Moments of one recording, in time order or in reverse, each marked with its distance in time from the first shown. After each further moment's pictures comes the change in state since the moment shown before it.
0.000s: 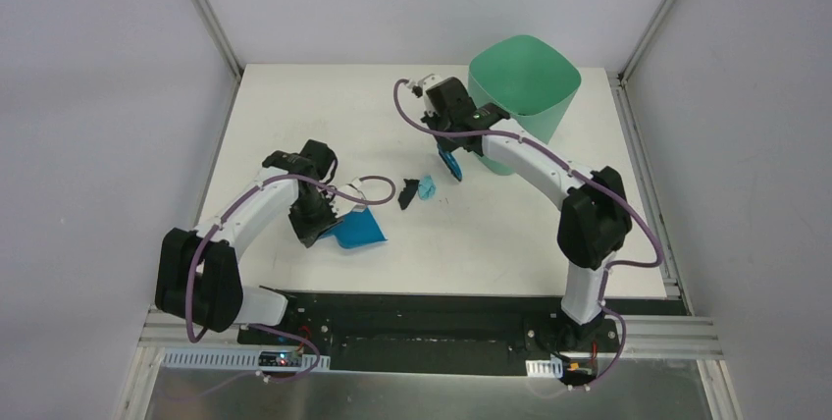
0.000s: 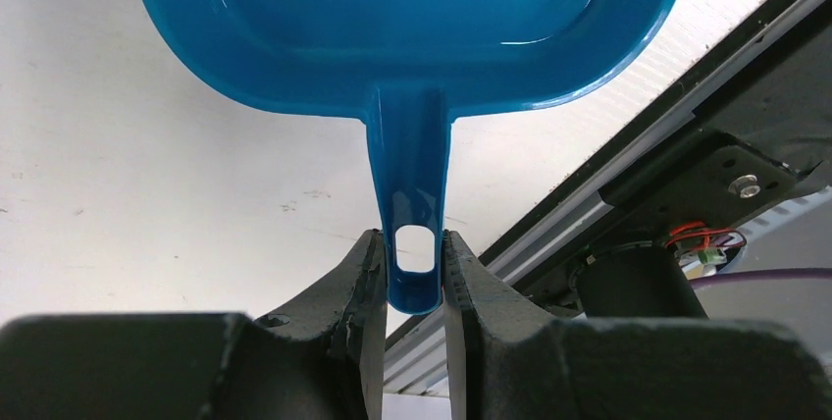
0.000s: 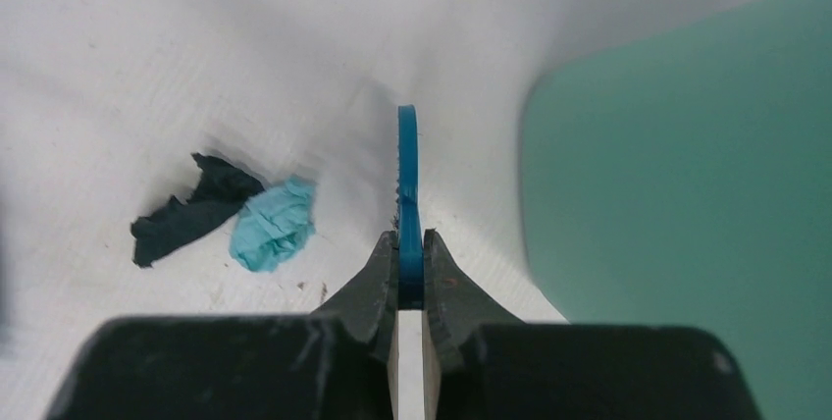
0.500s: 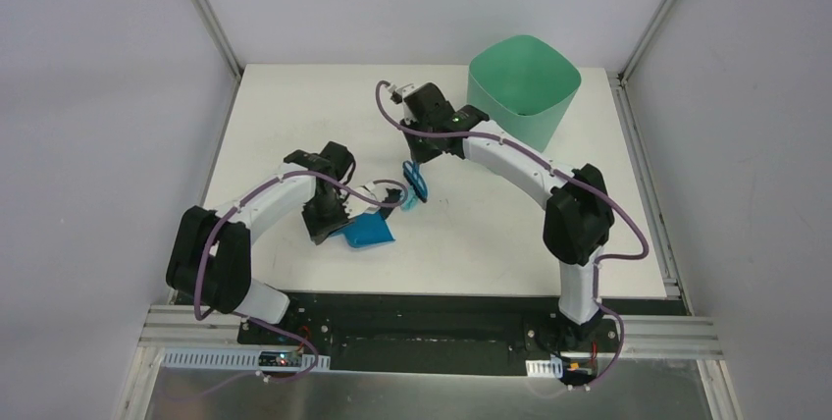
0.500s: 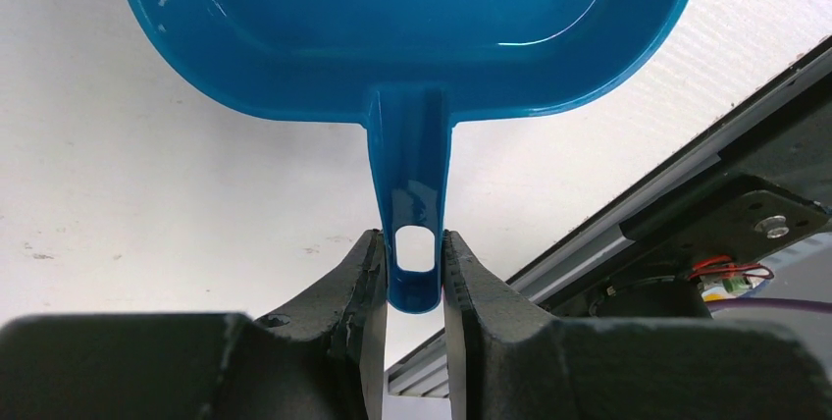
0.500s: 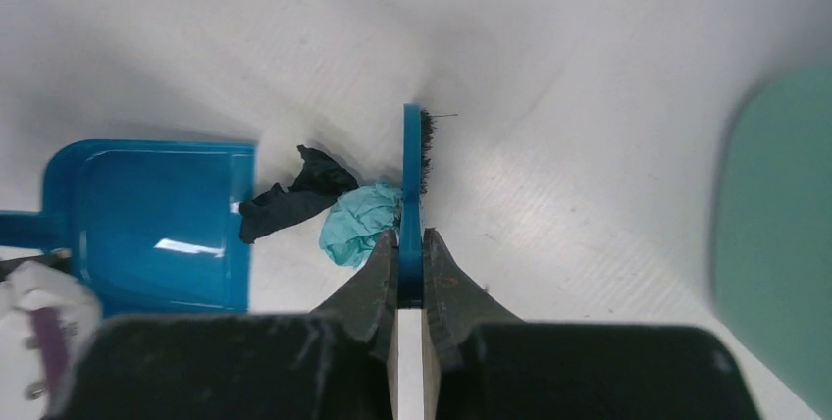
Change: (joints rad) left arm -0.088 0.119 0.016 0.077 -0.050 -0.040; right arm 0.092 0.111 0.132 -0.067 -0.145 0.193
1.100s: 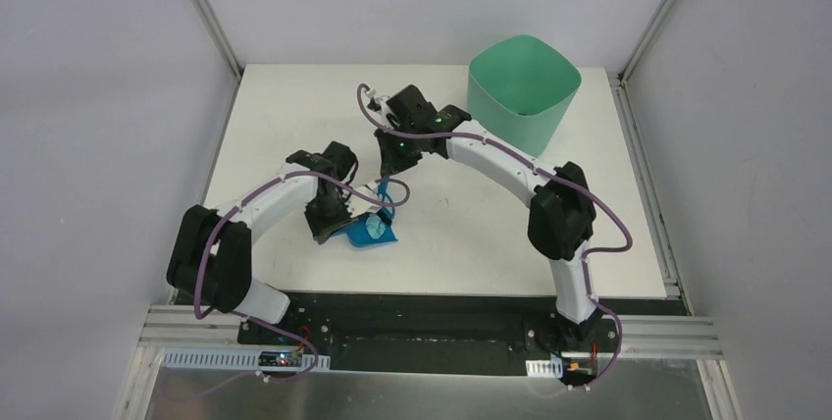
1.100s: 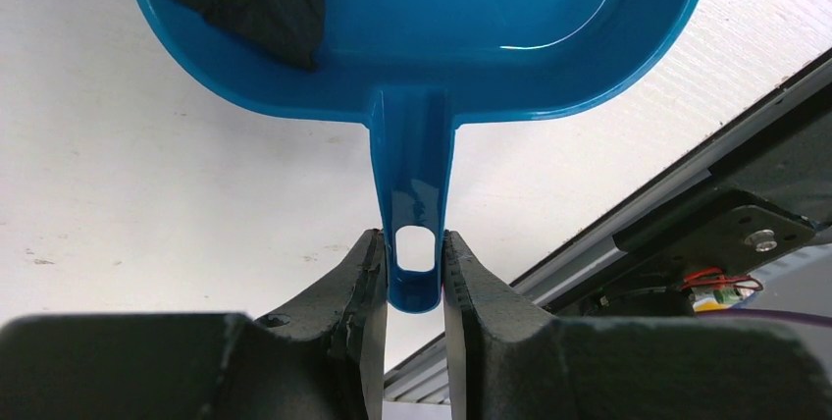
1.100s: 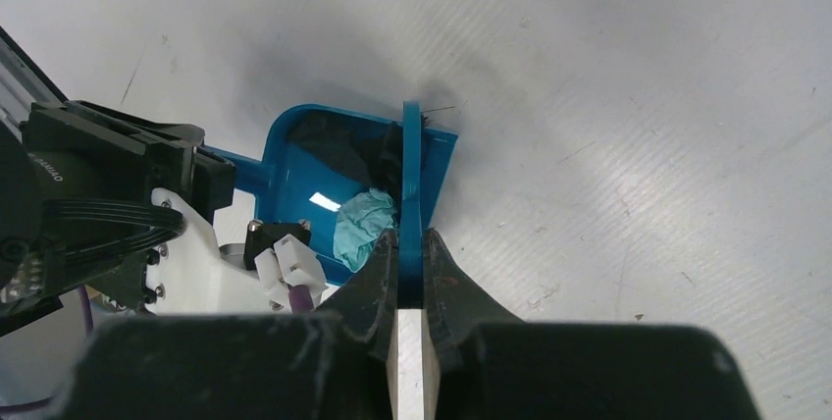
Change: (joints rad) left arm -0.024 0.016 0.006 0.020 0.000 -0.040; right arm 0.055 0.101 0.132 -0.047 -0.319 0.120
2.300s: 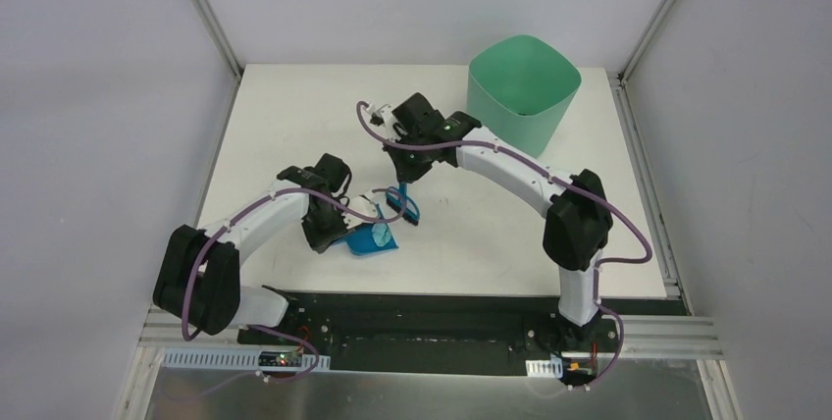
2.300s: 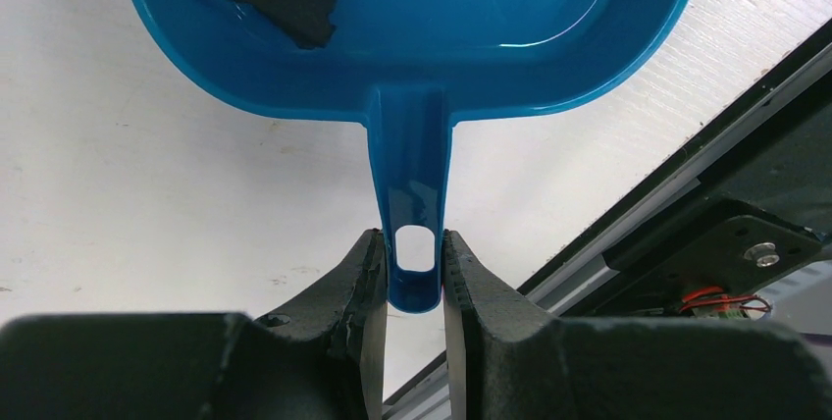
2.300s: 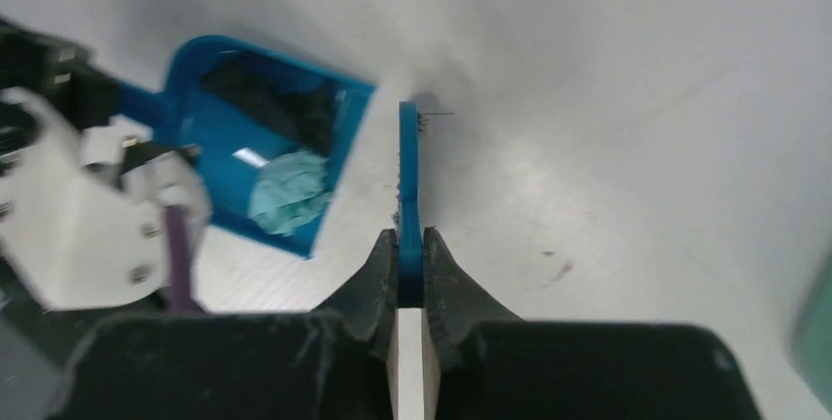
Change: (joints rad) left arm 0.000 -0.122 -0.133 0.069 0.052 0.027; right arm 0.016 -0.112 -0.121 -0.040 0.184 -0.234
